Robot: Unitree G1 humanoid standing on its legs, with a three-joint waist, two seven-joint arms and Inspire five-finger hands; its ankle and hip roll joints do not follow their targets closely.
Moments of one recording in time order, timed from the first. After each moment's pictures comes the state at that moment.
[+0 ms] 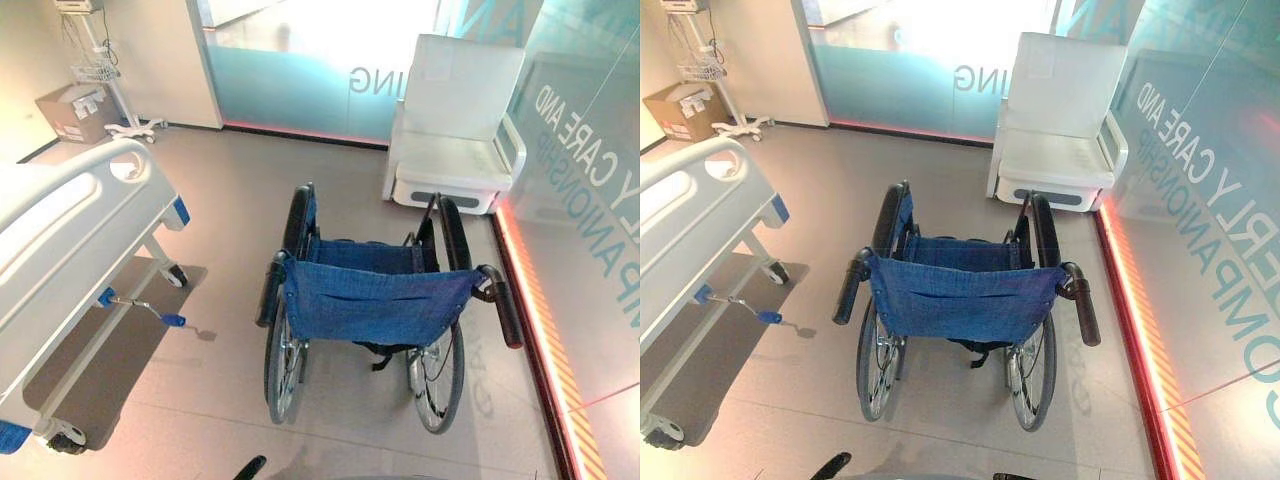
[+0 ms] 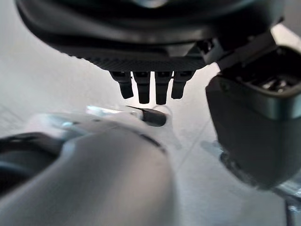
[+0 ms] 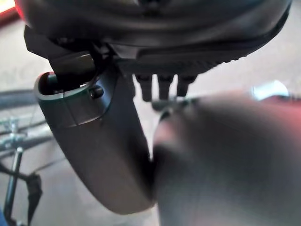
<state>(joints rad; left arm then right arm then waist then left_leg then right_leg) 0.04 0.27 -0.01 1.17 -0.61 0.27 0.09 0.03 -0.23 0.03 1.21 0.57 0.25 -0.03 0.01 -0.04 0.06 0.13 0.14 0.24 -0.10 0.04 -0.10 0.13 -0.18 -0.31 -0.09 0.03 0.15</state>
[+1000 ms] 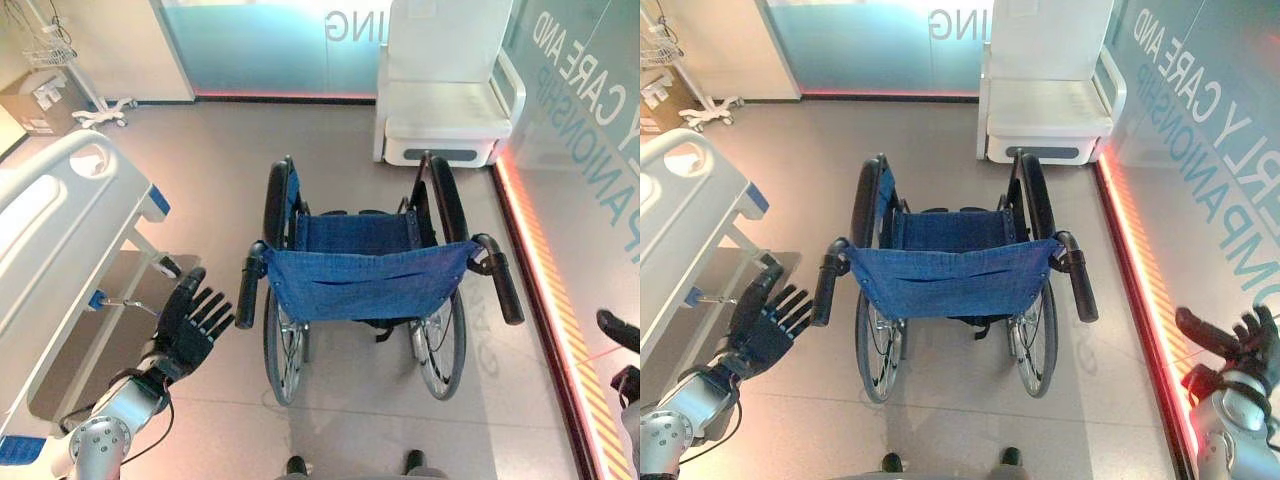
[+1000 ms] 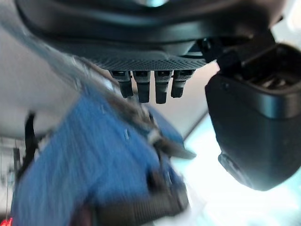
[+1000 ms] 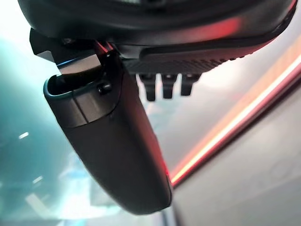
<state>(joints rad) 0.19 0.57 0.29 -0.09 -1.23 0.54 0.10 0.16 -0.57 -0.46 0.00 0.65 0.23 -0.45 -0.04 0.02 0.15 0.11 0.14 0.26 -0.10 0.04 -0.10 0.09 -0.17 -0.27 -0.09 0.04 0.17</state>
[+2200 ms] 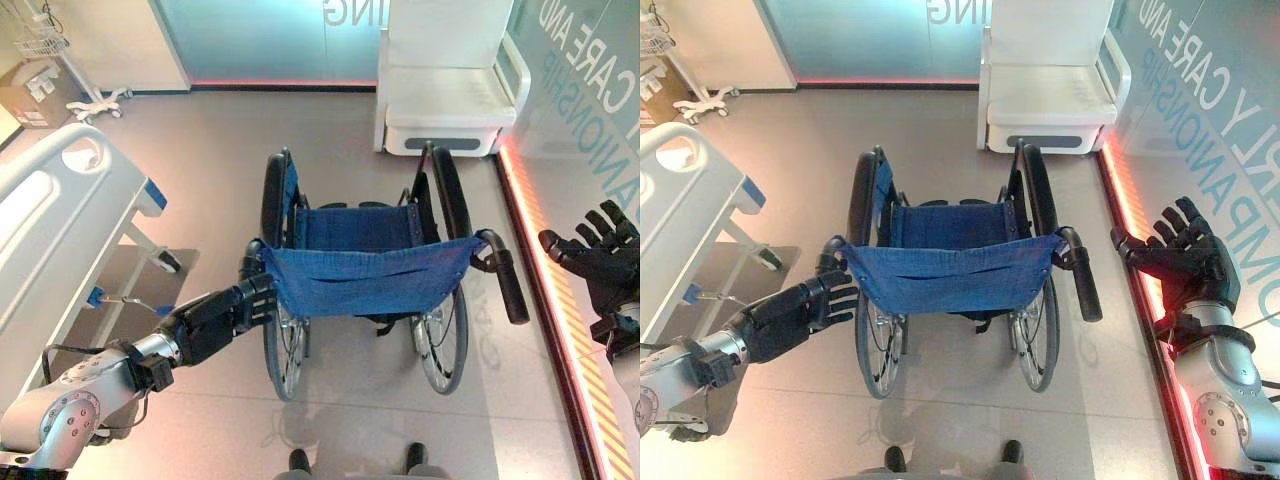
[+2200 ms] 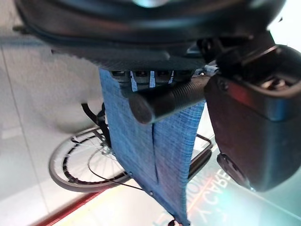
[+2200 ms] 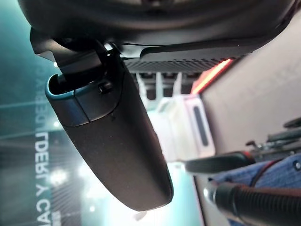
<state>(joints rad) 0.19 0.92 0.21 -0.26 -1.03 0.67 -0.29 0.15 -0.72 -0.38 -0.27 0.92 0.23 -0.28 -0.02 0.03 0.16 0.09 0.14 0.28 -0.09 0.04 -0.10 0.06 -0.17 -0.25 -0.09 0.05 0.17</state>
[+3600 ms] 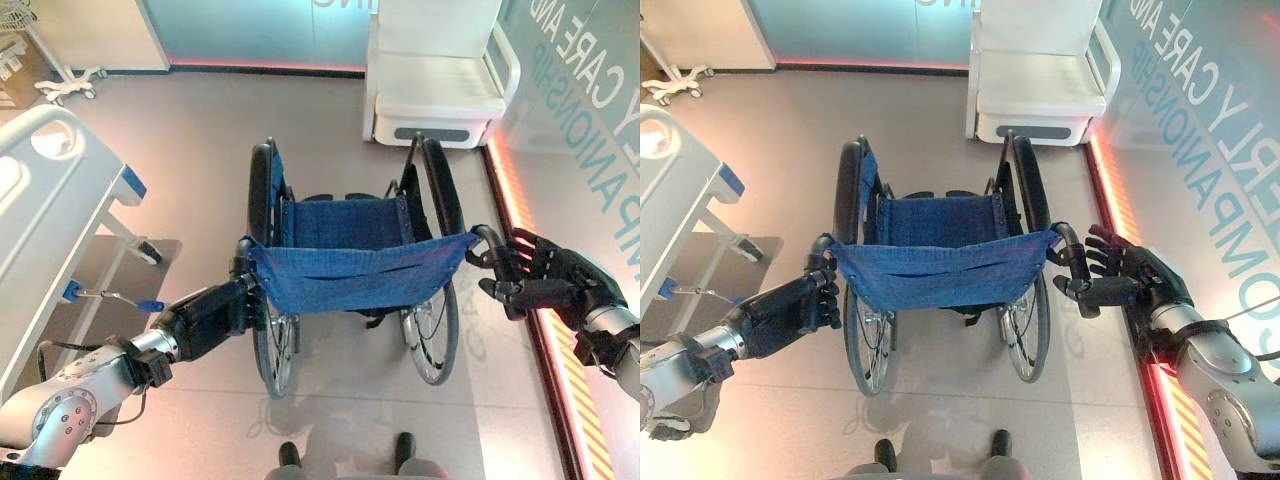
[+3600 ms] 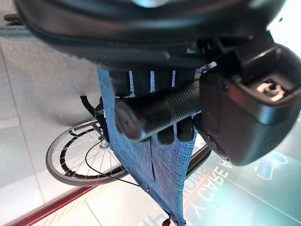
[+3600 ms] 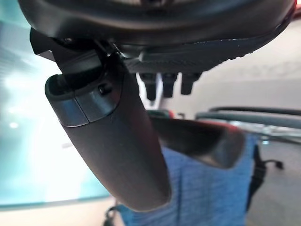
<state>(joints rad) 0.19 0.94 0.16 -0.25 -1.11 0.59 -0.23 0.19 -0.90 -0.27 -0.35 0.75 0.51 -0.02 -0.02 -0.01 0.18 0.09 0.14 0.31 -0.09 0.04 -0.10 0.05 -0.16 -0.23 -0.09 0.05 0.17</state>
